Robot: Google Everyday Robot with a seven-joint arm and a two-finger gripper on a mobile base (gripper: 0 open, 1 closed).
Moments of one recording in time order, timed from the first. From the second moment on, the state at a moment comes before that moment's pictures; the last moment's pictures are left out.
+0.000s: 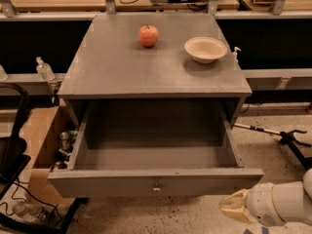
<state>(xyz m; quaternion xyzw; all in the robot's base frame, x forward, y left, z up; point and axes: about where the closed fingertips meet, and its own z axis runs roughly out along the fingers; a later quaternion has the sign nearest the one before) 0.361 -0.212 0.606 -0.46 0.82 0.23 0.26</state>
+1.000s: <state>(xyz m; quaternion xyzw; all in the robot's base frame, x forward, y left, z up) 0.455 -0.200 0.636 -0.50 0.79 0.20 0.28</state>
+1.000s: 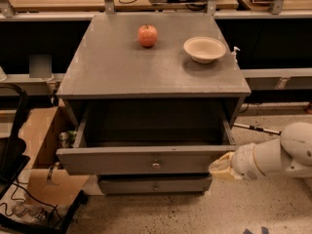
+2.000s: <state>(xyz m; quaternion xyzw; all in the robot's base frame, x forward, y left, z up) 0.518 -0.187 0.640 -0.52 0.78 0.18 0.29</state>
